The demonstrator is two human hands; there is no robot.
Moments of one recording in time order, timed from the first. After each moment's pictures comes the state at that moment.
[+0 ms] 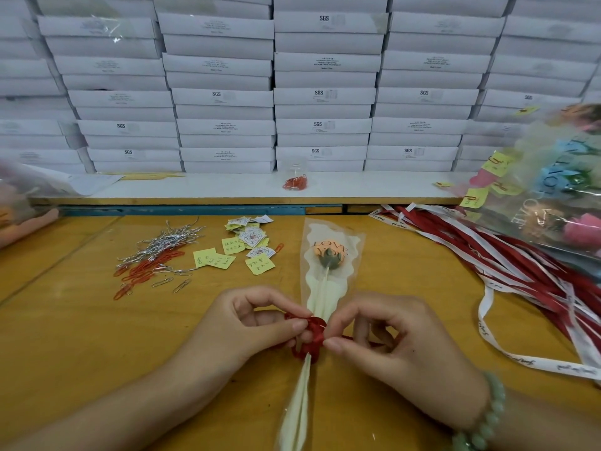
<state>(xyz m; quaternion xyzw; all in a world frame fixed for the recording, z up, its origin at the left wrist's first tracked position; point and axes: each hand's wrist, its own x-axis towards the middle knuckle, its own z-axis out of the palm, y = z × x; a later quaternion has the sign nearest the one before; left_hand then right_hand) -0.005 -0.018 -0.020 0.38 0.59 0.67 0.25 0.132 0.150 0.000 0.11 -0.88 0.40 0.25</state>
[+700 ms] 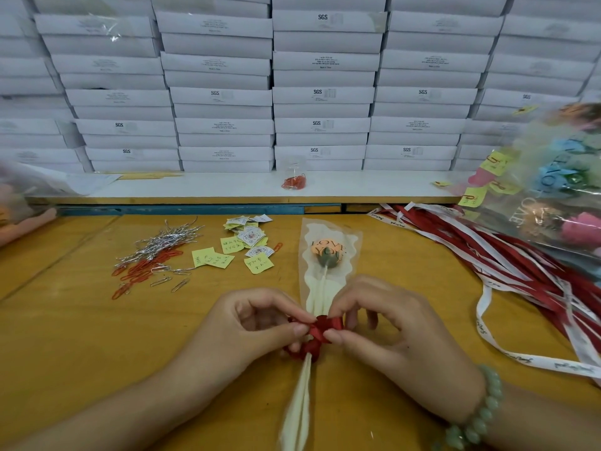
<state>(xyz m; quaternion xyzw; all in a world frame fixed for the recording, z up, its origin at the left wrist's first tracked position) 0.005 -0.018 -0.011 0.40 0.62 0.64 0.22 0.129 0.155 -0.001 0.10 -0.90 0.34 0.27</state>
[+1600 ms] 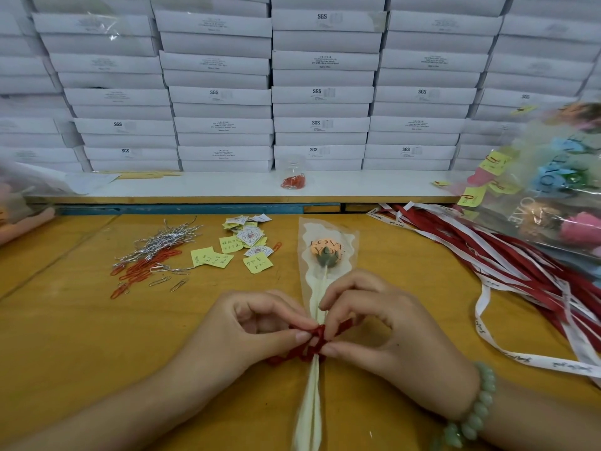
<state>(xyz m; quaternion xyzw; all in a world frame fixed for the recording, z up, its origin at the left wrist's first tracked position) 0.003 -0.021 -0.013 0.43 0.61 0.62 0.23 0.125 0.155 0.001 0.09 -0.90 0.36 0.22</state>
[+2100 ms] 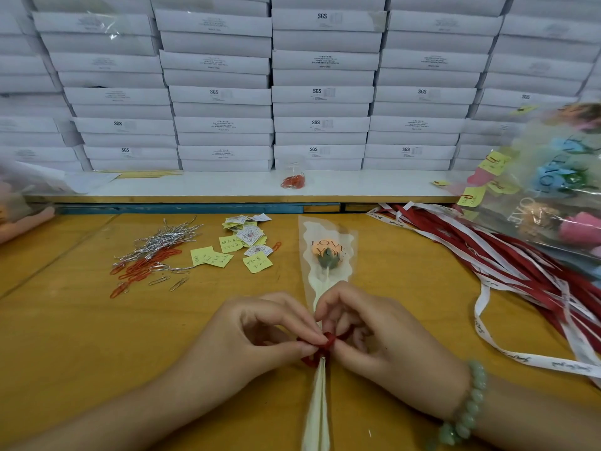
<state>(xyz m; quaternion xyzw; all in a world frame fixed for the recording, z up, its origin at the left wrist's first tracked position) 0.008 -0.022 -0.011 0.50 0.62 0.57 0.19 0.121 0.152 -0.005 0.07 -0.91 0.38 0.15</state>
